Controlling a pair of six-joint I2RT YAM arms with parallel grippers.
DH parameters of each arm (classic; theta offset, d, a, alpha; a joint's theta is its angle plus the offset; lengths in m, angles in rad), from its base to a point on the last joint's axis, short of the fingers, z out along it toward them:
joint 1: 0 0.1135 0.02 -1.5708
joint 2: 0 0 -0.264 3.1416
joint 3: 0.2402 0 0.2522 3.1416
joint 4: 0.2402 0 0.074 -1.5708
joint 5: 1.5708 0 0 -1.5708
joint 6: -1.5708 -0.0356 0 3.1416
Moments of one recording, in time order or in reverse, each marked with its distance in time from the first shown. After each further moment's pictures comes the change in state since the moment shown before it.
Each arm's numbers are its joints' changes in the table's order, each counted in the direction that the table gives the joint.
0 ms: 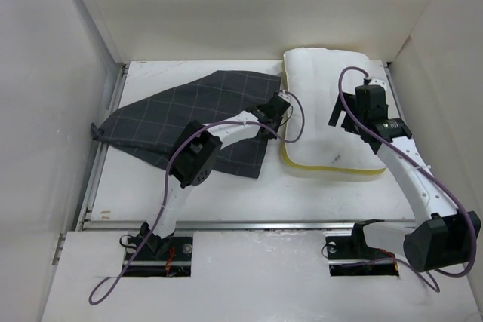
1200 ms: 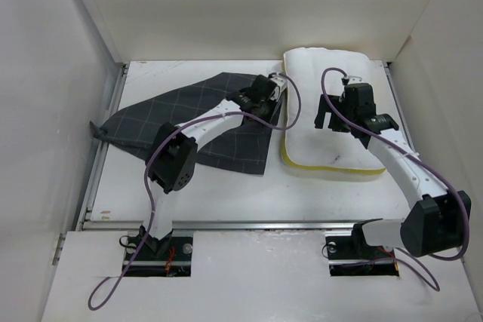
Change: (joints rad) left arm 0.068 -0.198 -0.013 0.062 0.227 -0.089; right arm 0.034 0.104 -0.014 -0.102 -0.203 0.100
